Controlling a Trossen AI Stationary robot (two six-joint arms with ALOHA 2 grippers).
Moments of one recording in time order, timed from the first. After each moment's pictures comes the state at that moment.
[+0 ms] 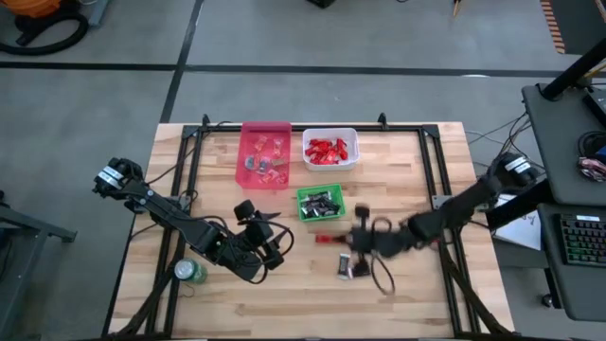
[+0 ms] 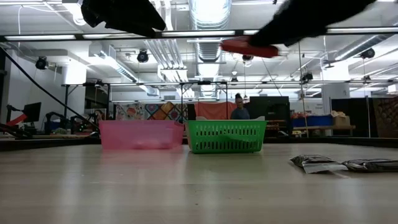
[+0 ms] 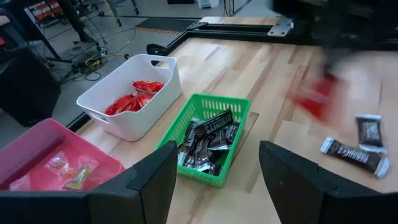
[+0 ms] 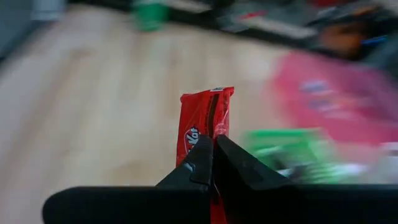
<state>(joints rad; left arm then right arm) -0.56 1.49 1.02 -0.33 -1.02 -0.57 0.48 1.43 0.73 0.20 0.54 0.04</state>
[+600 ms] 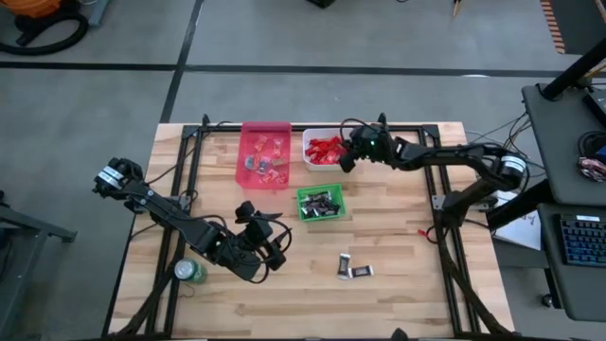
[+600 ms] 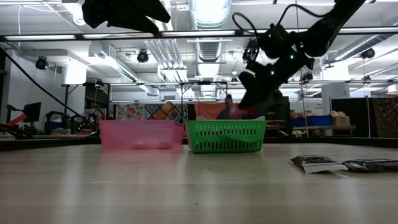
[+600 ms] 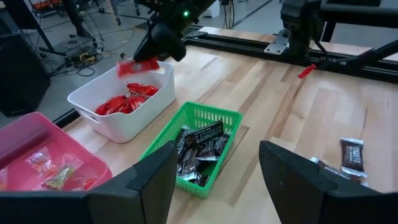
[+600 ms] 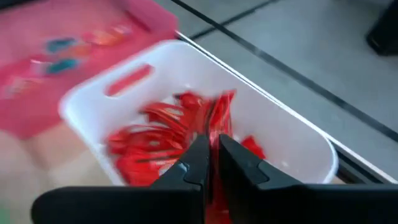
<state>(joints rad) -0.56 1.49 1.02 -0.26 -1.03 -0.63 -0.53 1.49 0.73 0.23 0.13 0.10</state>
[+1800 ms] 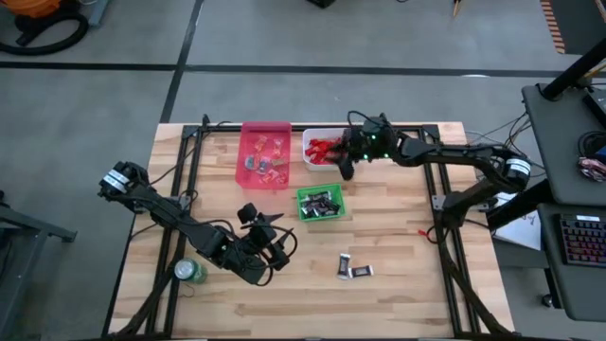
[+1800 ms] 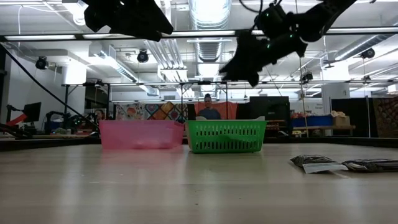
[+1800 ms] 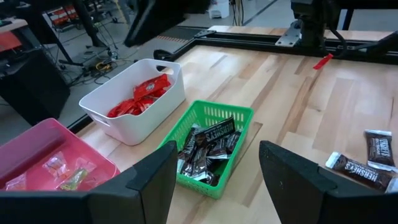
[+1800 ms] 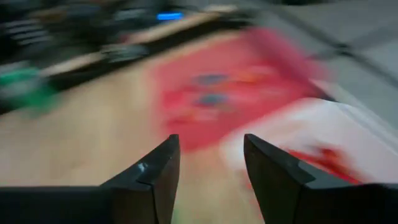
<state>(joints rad) -0.55 1.56 1.02 -0.24 -1.08 -0.59 -0.50 1.45 0.85 0.19 -0.33 0.11</state>
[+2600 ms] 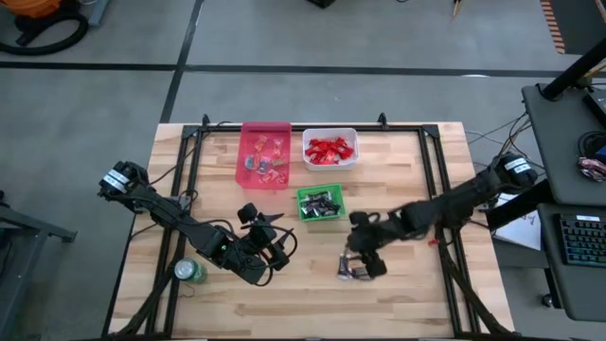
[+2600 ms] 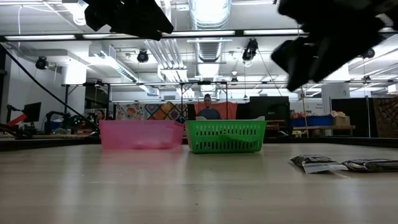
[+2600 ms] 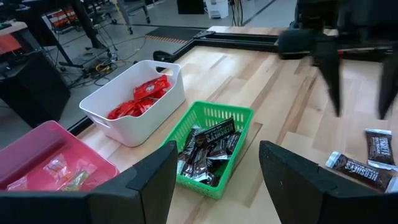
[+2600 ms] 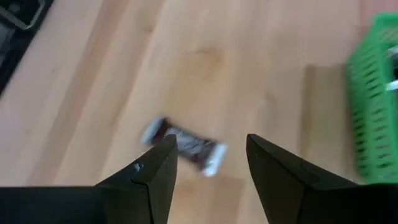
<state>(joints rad) -0.55 1.56 1.02 -0.24 -1.08 -0.58 0.34 1.43 0.84 -0.28 -0.02 0.10</state>
